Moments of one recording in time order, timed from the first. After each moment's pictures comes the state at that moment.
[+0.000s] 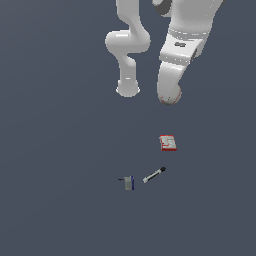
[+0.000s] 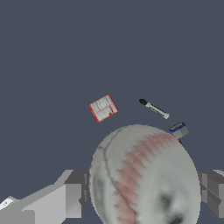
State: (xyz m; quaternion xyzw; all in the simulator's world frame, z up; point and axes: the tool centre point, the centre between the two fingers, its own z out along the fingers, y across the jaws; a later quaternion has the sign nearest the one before) arm -0.048 0.135 0.359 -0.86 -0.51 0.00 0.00
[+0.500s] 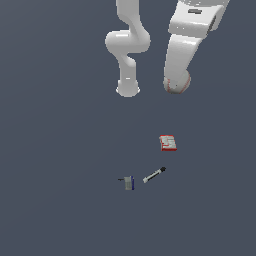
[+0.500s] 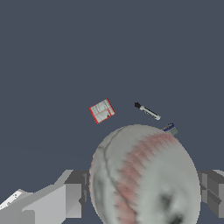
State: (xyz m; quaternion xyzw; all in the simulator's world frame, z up) arm -0.036 0.139 0.412 -0.86 -0.51 0.00 0.00
